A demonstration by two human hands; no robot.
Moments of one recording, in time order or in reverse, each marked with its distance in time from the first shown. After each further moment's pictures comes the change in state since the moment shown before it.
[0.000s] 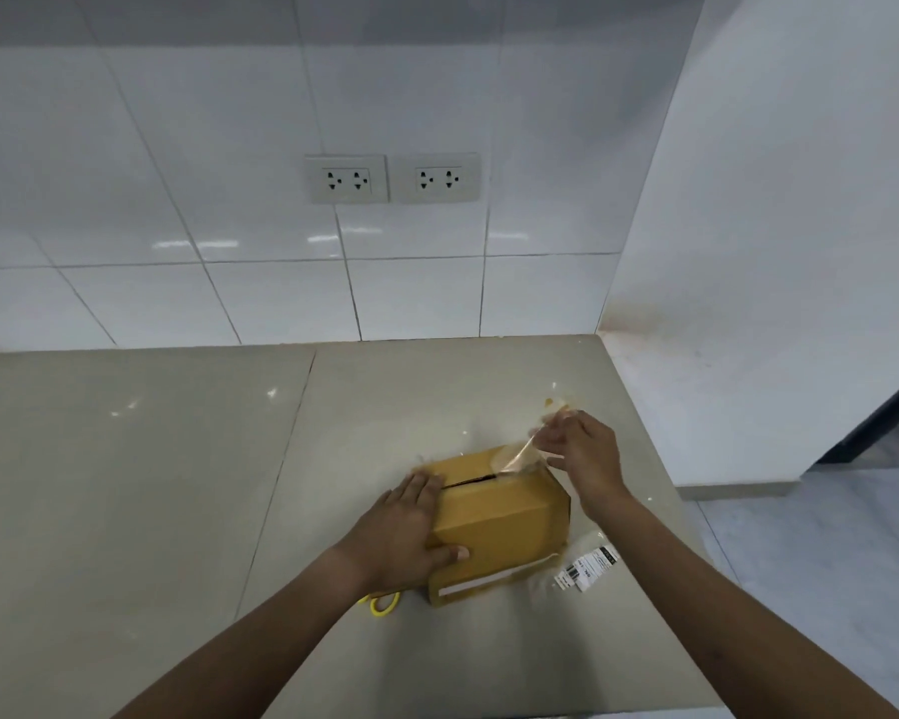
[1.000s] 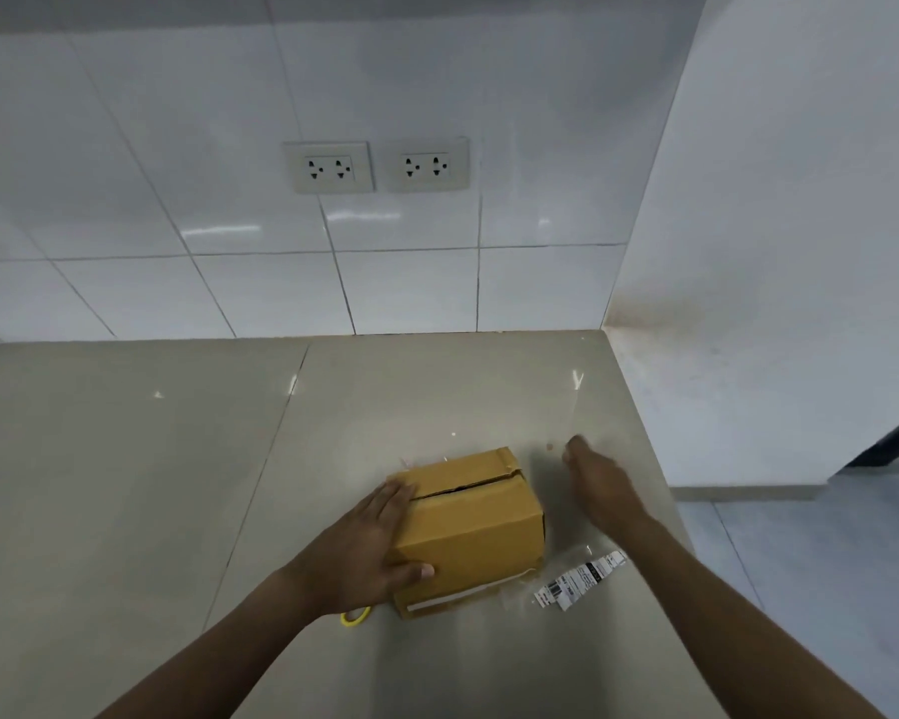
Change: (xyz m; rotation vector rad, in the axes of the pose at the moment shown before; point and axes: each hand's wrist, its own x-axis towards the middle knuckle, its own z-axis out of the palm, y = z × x) left_hand -0.008 0.002 -0.002 -0.070 -0.014 -0.043; right_hand 0.063 0.061 -0.058 -0.887 -0.183 -0.228
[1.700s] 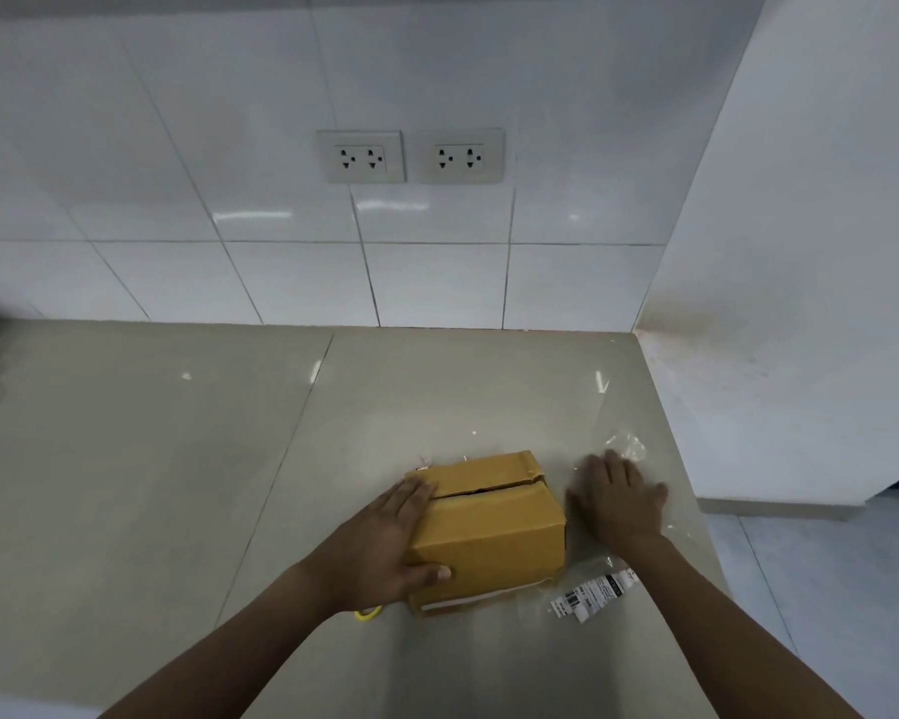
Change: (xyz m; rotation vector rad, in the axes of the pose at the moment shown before) left_hand -0.001 0.003 -0.001 0.017 0.004 -0.010; right_hand 0.014 0.028 0.033 -0.652 -0.087 -0.014
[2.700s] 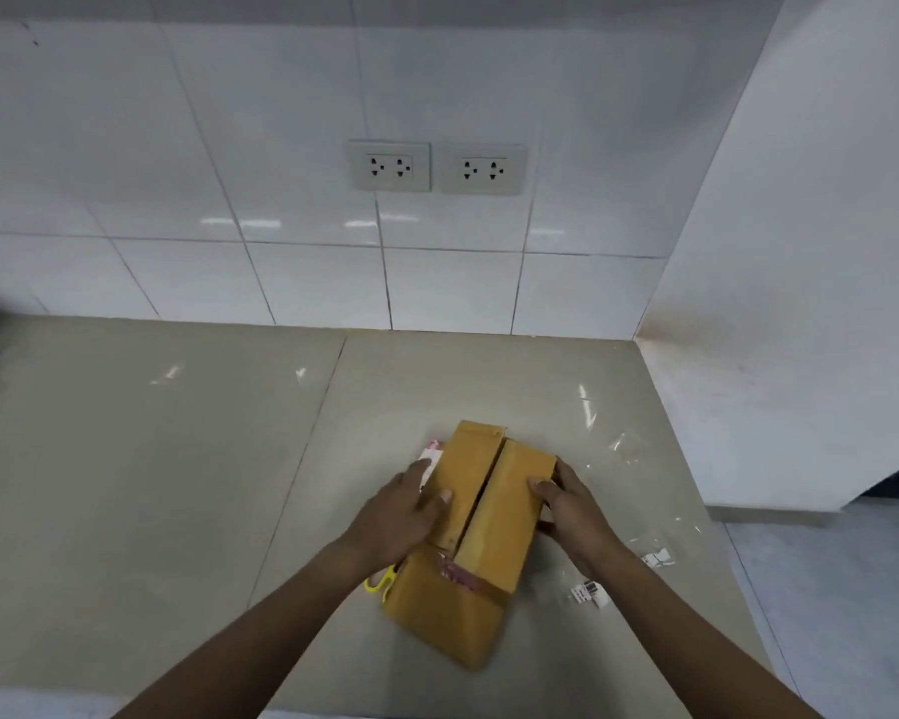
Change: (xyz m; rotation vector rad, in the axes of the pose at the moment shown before) left_hand 0.004 -0.019 0.001 -0.473 0.156 -0.199; right_hand -0.069 -0.099 -0.057 1.600 -0.247 0.164
